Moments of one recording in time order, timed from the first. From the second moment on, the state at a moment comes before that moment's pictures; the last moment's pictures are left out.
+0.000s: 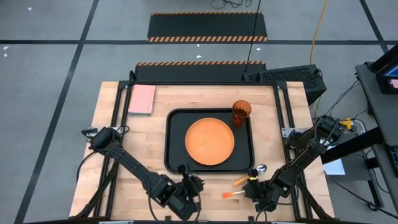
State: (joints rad) left arm -0.64 2.03 1.74 -0.73 -0.68 -0.69; right arm 0.93 1.65 0.70 -0.12 0.37 0.72
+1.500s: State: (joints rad) left arm -0.62 2.03 1.74 -0.46 -0.62 -0.51; right arm 0.82 1.52 0.76 -0.20 0.24 0.47
